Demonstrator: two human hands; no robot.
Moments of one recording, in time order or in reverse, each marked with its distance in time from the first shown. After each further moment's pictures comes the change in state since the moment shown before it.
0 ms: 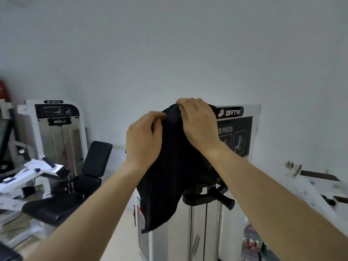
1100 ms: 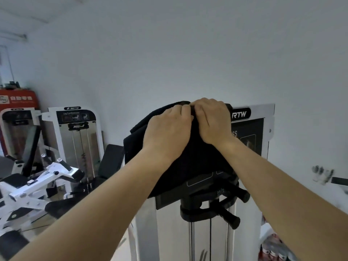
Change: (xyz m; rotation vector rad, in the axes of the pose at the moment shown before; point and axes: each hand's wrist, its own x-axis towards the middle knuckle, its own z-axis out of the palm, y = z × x) left_hand 0.034 0.049 0.069 0.906 -0.235 0.400; right_hand -0.005 0.094 0.016 0.156 -0.124 0.118
